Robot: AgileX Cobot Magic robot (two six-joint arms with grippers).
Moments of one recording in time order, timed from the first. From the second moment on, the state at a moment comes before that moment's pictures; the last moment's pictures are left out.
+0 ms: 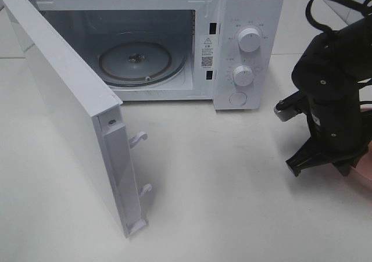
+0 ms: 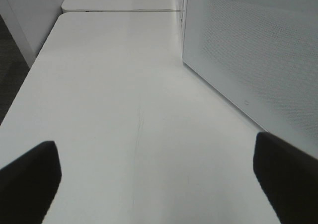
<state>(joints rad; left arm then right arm) 0.05 0.00 -0.50 -0.05 1.04 0.05 0.42 1.82 -0.91 -0.57 0.91 0.53</state>
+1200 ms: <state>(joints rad) 0.05 0.00 -0.50 -0.05 1.04 0.05 0.74 1.53 -0.74 -0.60 1.05 0.54</state>
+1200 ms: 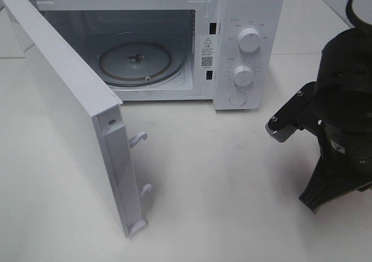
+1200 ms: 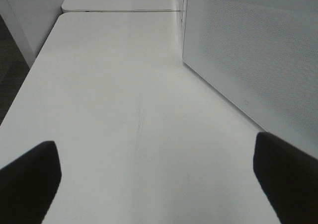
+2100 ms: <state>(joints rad) 0.05 0.00 -0.50 -0.05 1.04 0.05 1.01 1.43 -0.73 -0.60 1.15 0.54</state>
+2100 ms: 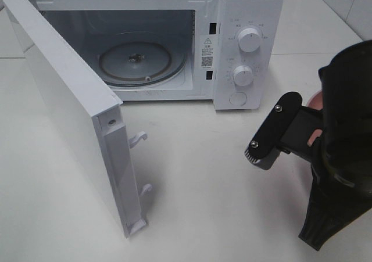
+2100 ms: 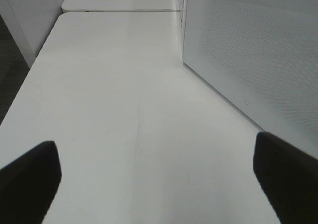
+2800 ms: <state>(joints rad) 0.05 0.00 -0.50 -0.05 1.04 0.05 1.23 1.39 -0.73 -0.59 1.17 0.43</state>
